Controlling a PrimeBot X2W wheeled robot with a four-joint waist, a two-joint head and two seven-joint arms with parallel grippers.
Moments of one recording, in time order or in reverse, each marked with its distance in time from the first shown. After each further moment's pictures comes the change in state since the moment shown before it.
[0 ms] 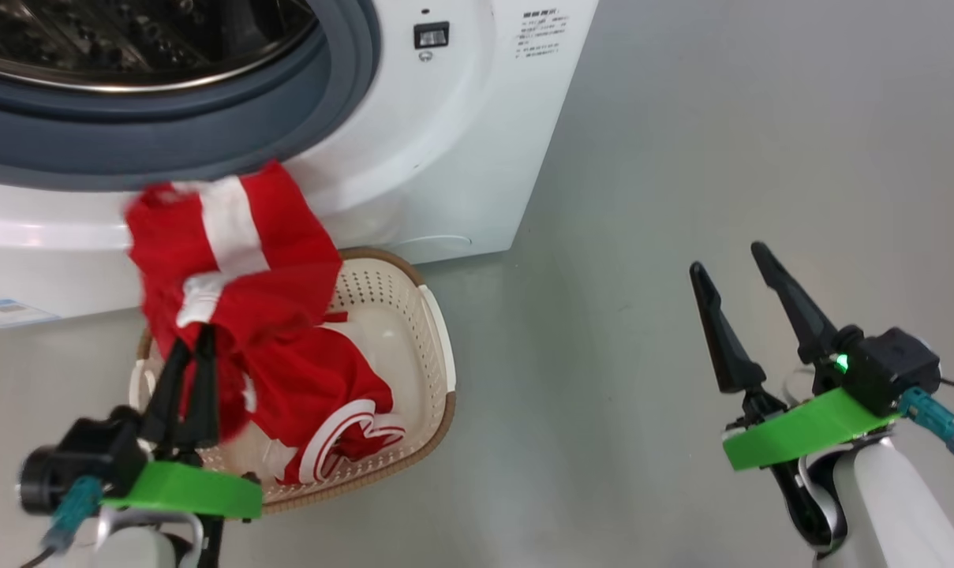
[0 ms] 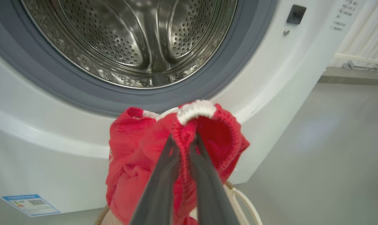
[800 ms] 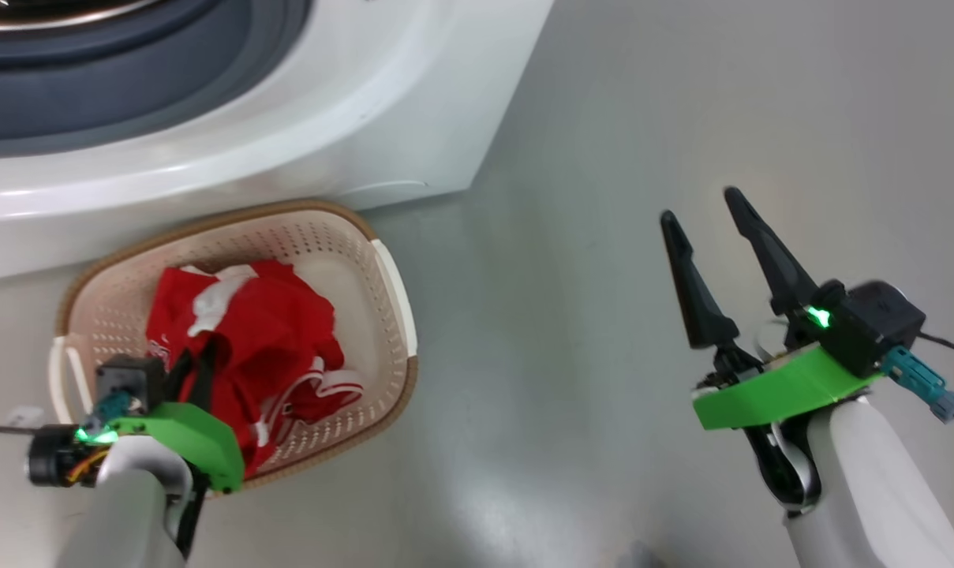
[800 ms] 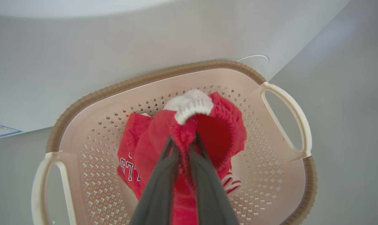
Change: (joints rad) left arm -0.363 0.076 -0.122 0.744 0.015 -0.007 0.001; right arm -0.099 0.038 0.030 -0.012 0.000 0.000 0.000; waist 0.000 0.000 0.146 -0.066
